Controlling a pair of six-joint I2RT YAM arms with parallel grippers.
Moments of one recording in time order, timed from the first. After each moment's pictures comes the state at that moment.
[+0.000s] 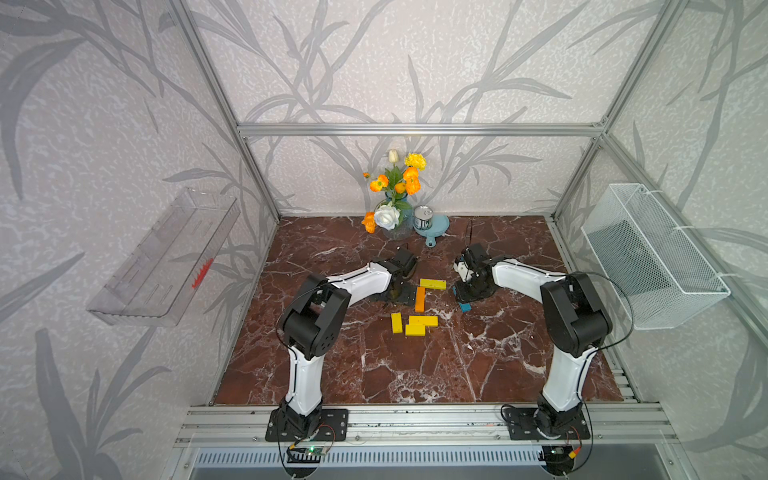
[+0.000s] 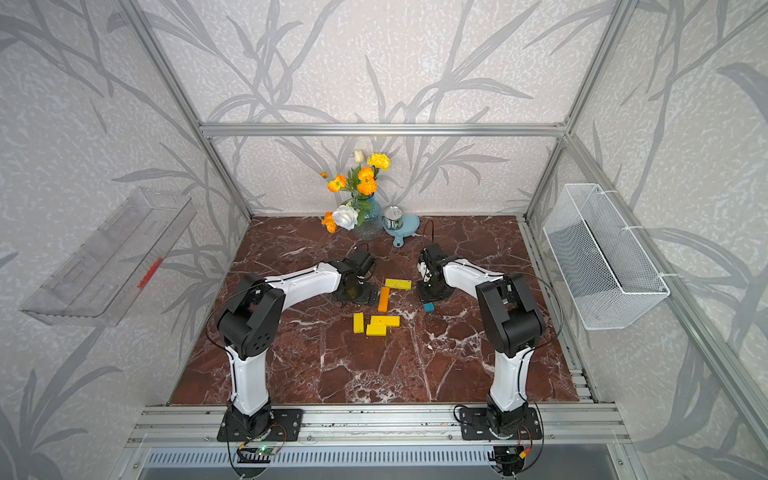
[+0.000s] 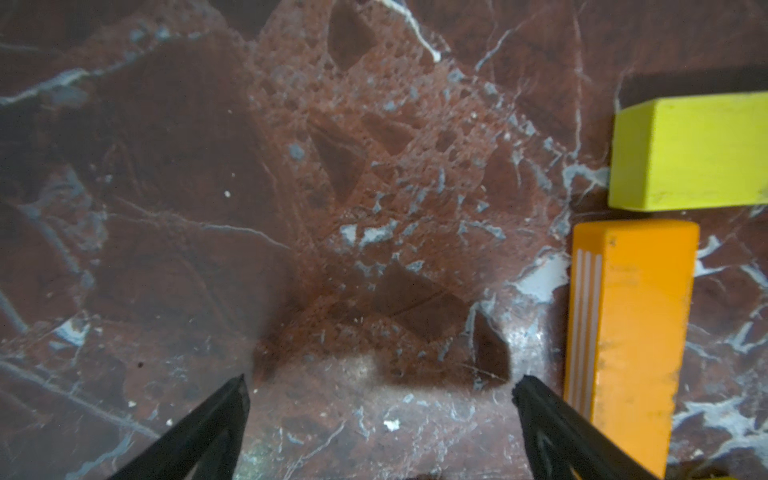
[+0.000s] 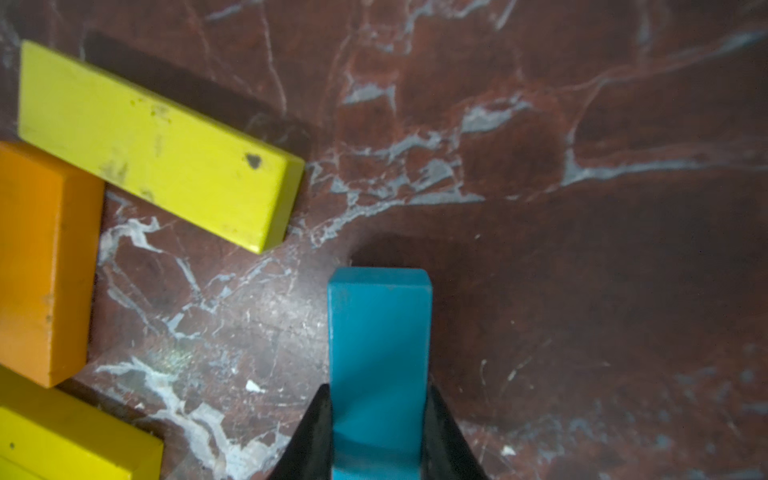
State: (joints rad) left arm -0.58 1.97 1.34 -0.66 -0.11 -0.42; right arm 0.39 1.91 1.23 -0.61 -0.13 0.16
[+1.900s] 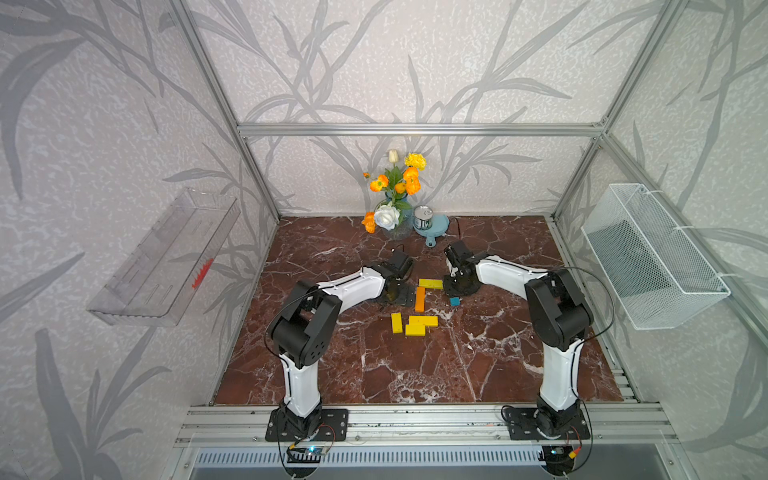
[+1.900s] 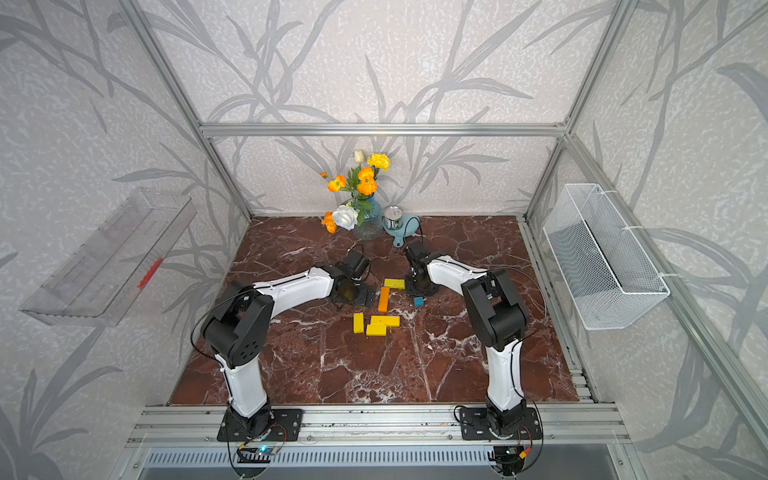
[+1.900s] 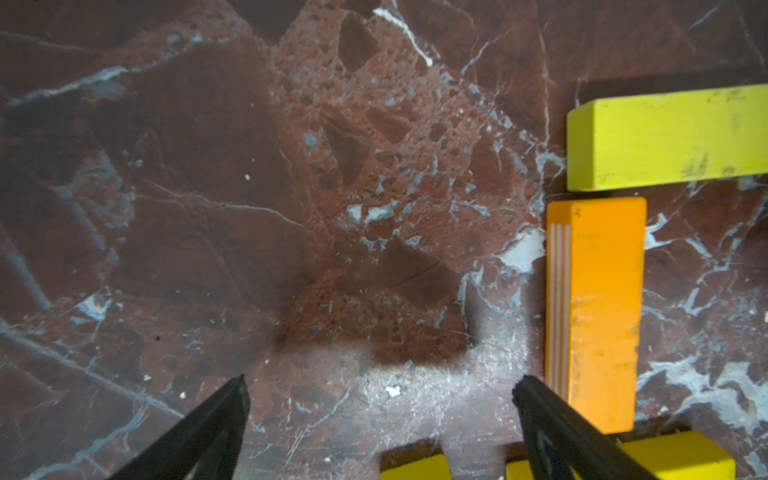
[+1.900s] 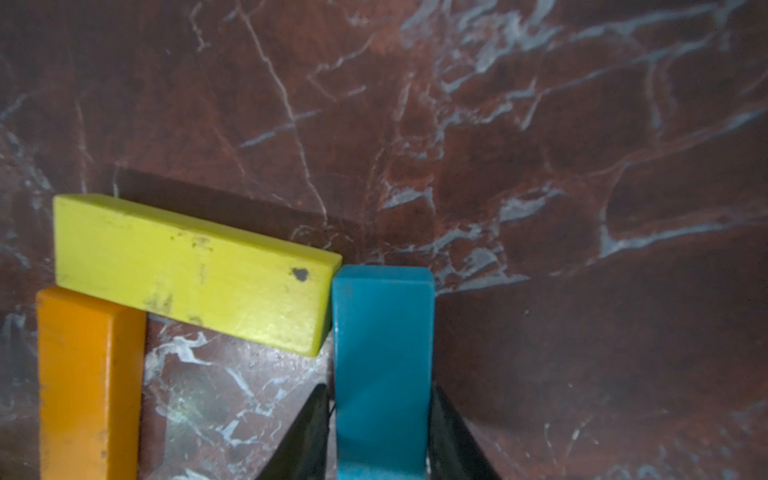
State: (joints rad) left arm -0.58 1.88 1.24 -0.59 -0.09 -0.42; right arm 0.49 2.00 1.35 -0.60 -0.03 0.37
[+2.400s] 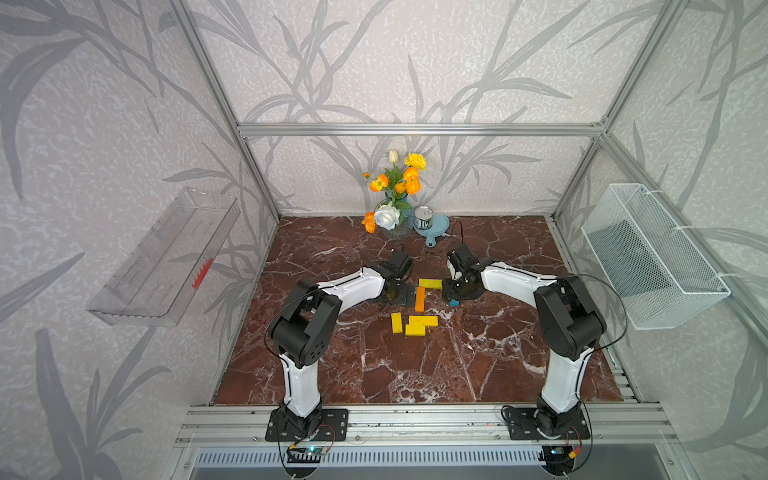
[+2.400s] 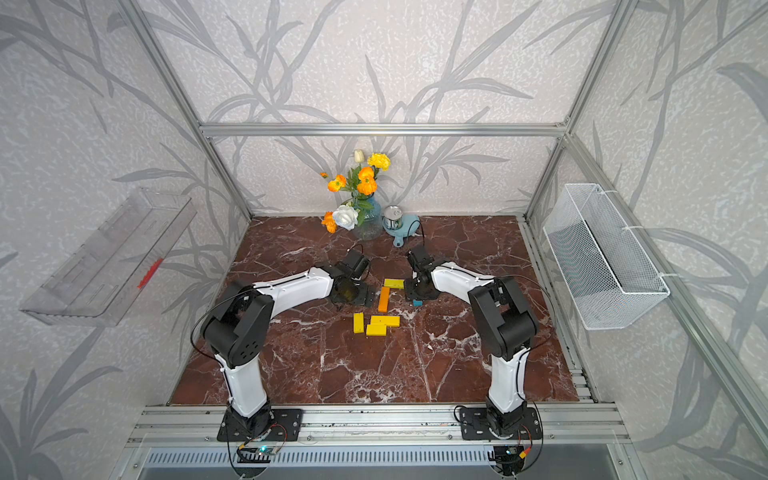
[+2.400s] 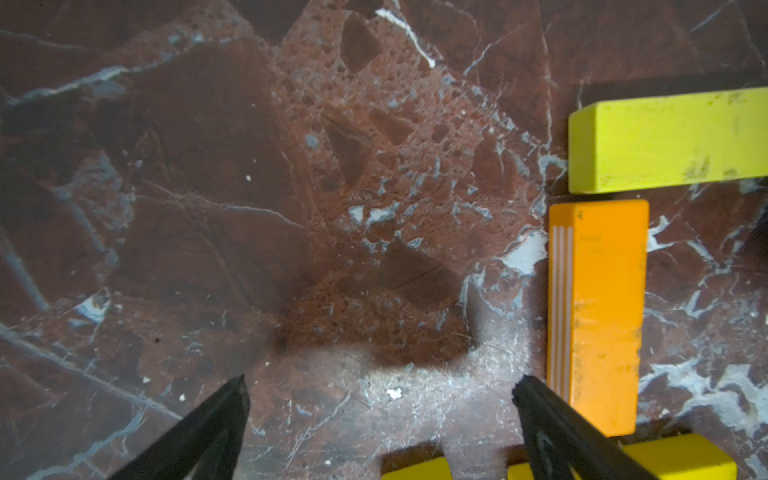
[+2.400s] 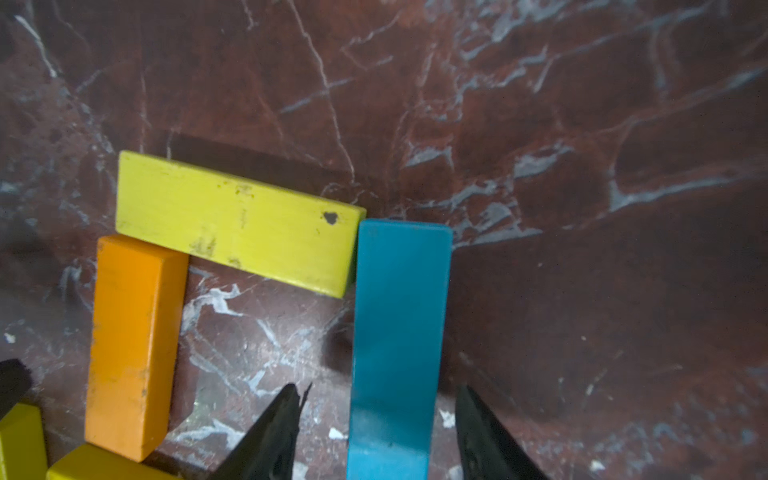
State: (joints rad) left arm -0.57 1.88 1.23 -0.58 -0.09 -0.42; right arm 0.49 1.89 1.22 -0.52 -0.04 0.38
